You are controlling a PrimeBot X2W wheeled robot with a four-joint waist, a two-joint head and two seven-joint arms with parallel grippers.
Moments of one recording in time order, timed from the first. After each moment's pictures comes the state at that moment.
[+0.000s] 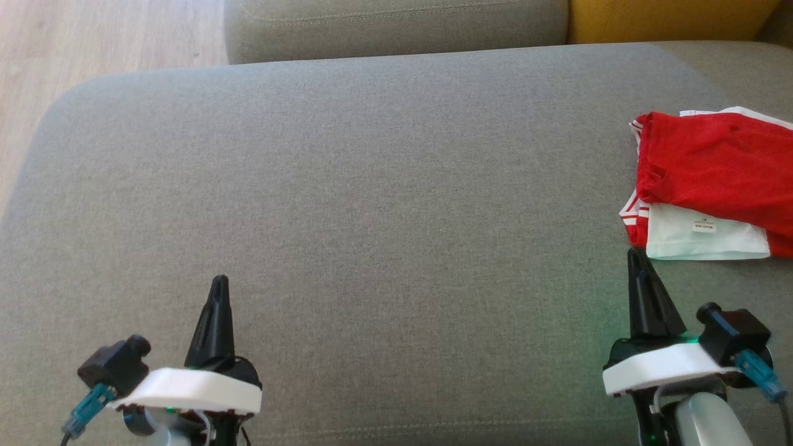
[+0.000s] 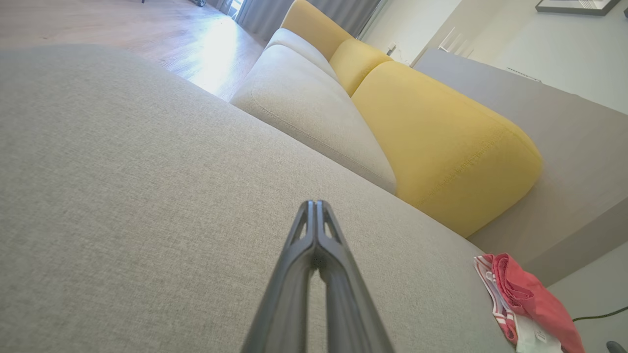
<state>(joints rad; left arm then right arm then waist) 0.04 0.05 -0.15 0.16 -0.63 -0.06 -0.24 -0.03 -0.04 0.02 0.25 0.18 0.13 -0.24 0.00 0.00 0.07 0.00</state>
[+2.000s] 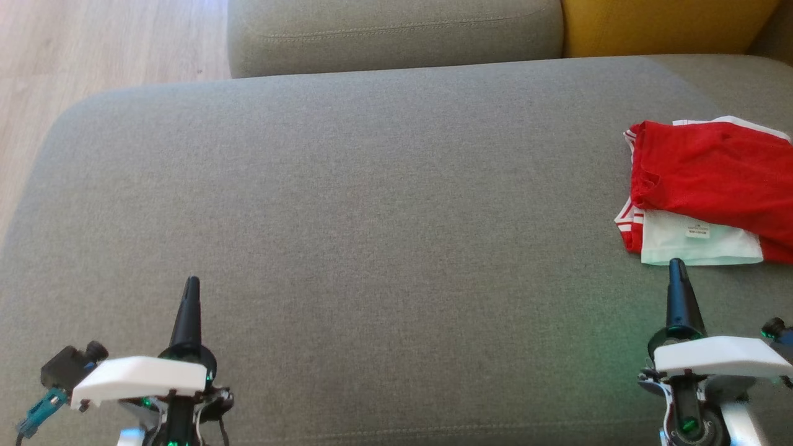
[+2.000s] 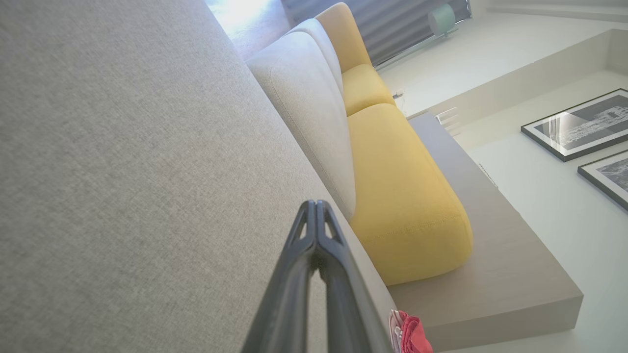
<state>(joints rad) -0.01 0.05 -0.05 0.22 -1.13 -0.09 -0.09 -0.03 -0.05 -0.03 0.26 0.91 0.13 -0.09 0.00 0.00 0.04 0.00</state>
